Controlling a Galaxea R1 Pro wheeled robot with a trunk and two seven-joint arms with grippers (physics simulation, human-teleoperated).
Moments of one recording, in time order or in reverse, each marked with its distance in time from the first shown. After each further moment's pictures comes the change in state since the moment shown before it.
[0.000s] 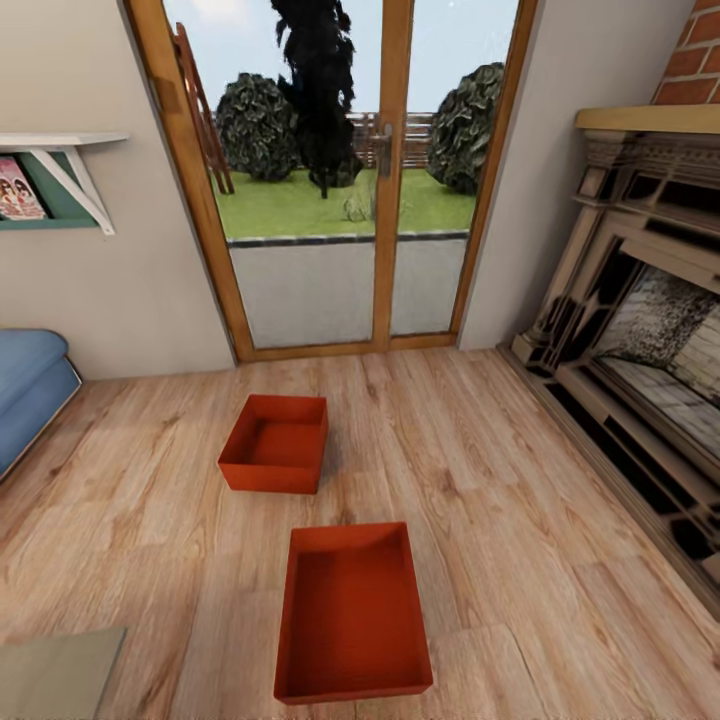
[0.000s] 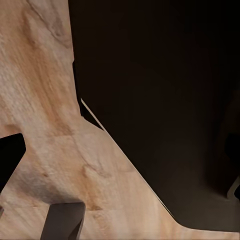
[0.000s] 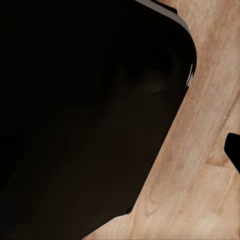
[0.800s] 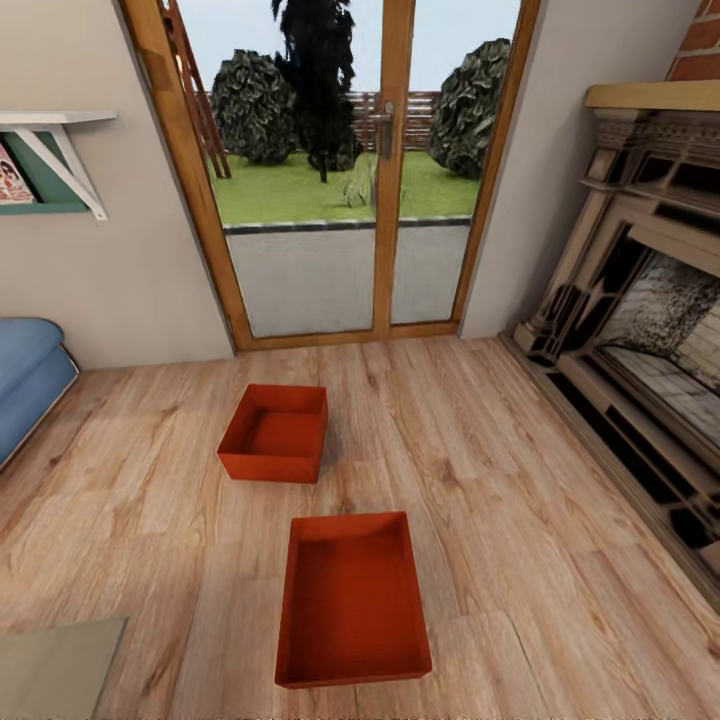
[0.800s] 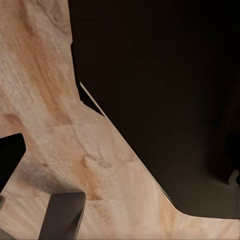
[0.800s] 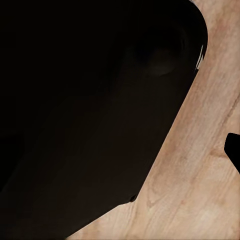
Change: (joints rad) left arm 0.000 0.000 0.000 0.001 0.000 0.000 0.000; right arm 0.000 0.000 0.001 0.000 0.001 0.000 0.000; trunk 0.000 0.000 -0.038
